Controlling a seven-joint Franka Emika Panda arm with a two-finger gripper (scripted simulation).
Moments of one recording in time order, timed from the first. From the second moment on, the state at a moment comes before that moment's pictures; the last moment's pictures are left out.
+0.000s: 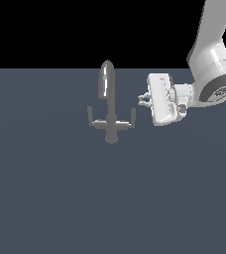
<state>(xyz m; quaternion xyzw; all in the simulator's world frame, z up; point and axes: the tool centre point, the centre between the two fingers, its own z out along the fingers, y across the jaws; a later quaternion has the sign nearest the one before) 0.066 -0.102 0.178 -0.69 0.27 0.23 0.63</state>
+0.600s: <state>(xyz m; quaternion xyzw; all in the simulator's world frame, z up) 0.088 -0.085 0.134 -0.62 0.29 0.26 0.68</state>
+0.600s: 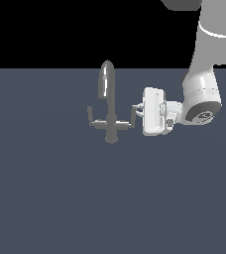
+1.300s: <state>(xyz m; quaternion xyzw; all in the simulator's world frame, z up) 0.082 -0.081 0.133 -0.62 0.29 0.26 0.69</state>
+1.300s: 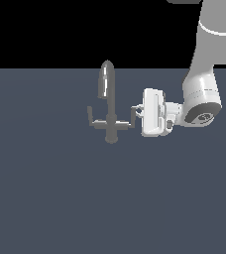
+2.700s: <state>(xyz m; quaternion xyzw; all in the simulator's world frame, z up) 0.026 -0.075 0.136 -0.62 0.29 0.25 0.69</state>
